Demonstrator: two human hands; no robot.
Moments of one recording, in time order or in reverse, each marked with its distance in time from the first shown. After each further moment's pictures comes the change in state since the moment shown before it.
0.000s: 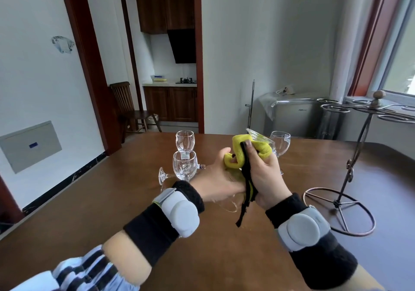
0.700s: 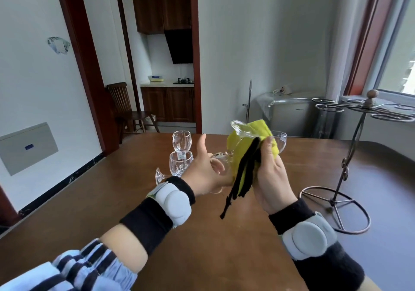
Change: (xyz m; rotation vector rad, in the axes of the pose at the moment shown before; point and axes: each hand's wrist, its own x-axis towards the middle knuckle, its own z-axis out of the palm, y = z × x) left_hand 0.018 -0.020 -0.011 -0.079 0.186 -0.060; right_hand -0.006 -0.004 -0.014 0.059 -0.037 -0.037
